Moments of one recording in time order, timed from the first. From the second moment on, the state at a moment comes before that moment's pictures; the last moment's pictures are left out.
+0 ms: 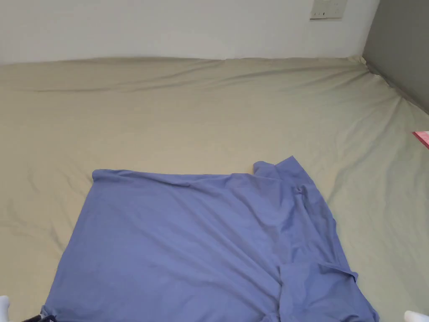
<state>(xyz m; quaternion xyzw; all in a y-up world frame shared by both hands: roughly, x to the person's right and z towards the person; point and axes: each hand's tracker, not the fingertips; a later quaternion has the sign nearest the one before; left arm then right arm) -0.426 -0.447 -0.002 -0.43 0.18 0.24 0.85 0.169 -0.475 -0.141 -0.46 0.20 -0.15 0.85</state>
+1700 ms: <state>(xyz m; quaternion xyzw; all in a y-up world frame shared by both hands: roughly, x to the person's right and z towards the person) -0.445 -0.342 -0.072 -0.30 0.17 0.10 0.93 0.057 -0.499 -0.356 -0.44 0.17 0.08 0.88</state>
